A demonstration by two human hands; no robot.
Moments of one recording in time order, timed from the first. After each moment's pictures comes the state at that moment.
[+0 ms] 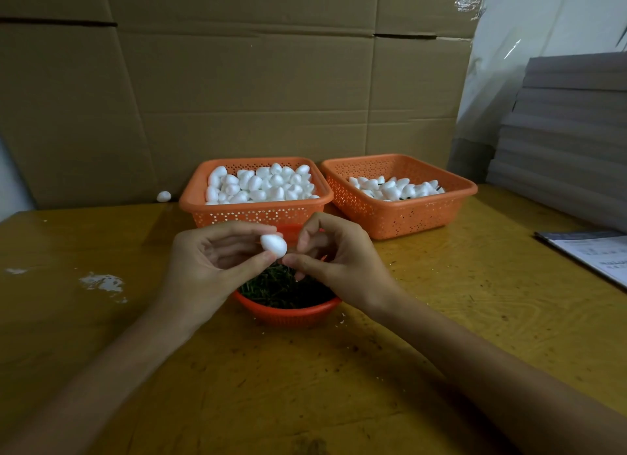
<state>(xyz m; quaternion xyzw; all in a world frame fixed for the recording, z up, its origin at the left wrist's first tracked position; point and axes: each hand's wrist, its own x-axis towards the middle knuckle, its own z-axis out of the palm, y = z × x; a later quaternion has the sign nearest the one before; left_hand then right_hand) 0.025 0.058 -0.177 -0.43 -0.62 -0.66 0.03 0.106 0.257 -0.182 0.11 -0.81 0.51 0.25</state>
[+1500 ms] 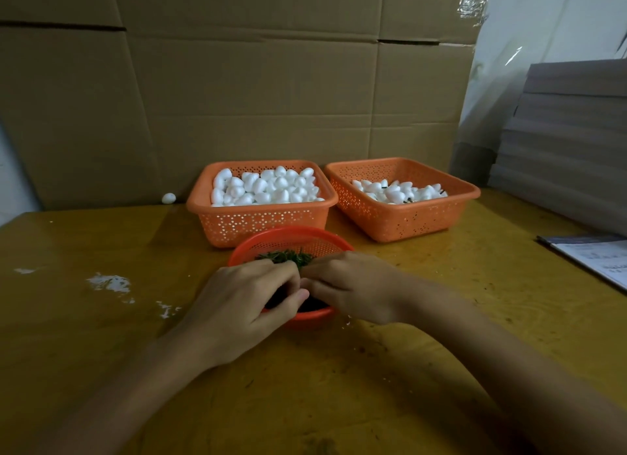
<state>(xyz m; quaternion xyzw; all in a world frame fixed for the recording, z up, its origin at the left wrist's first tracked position) 0.036 0.058 -0.191 -0.57 -0.76 -0.26 0.18 0.122 0.260 -0.158 0.12 -0.99 0.10 0.01</state>
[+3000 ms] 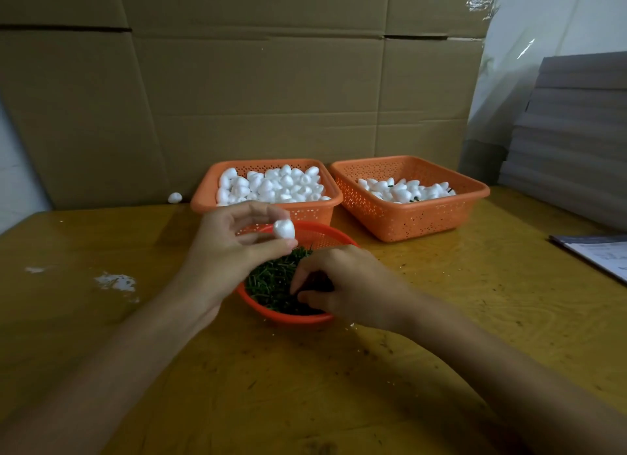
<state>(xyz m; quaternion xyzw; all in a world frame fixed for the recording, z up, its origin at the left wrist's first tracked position) 0.025 0.070 -0.152 -0.32 -0.67 -0.67 -0.06 0.119 0.252 -0.161 0.11 -0.97 0.17 0.11</state>
